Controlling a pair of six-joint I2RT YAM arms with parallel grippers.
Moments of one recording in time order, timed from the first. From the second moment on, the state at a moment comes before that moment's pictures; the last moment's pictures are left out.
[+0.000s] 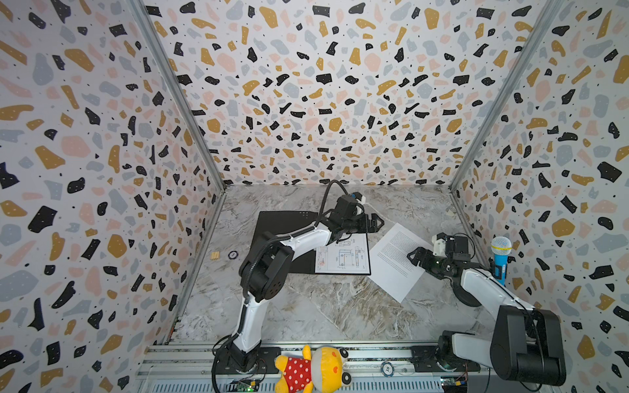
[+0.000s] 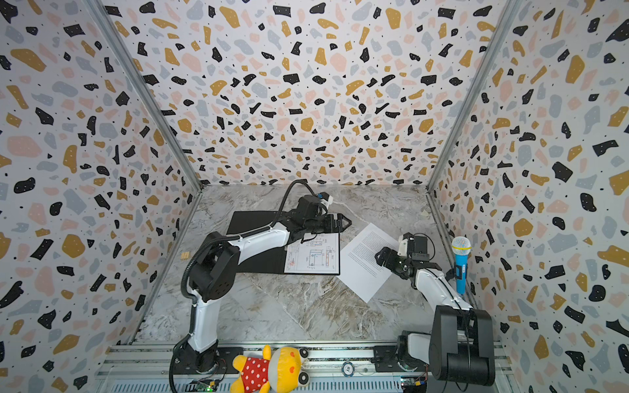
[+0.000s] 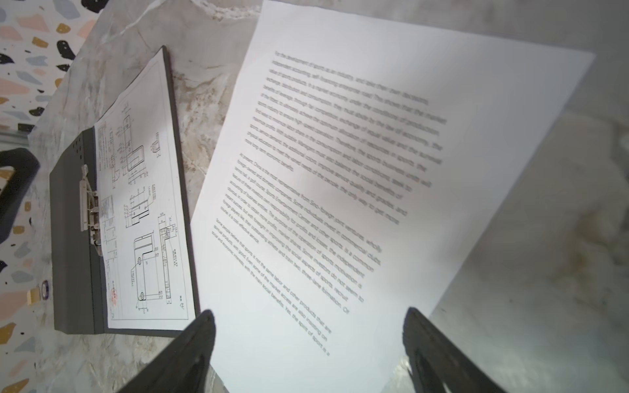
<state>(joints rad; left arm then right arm) -0.72 2.14 1.62 -0.05 0.36 -0.60 -0.09 1.21 0.56 -0.28 -0.38 0.41</state>
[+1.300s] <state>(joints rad) -0.84 2.43 1.94 -0.36 0.24 -0.48 -0.27 1.23 0.40 -0.08 -0.56 0.48</state>
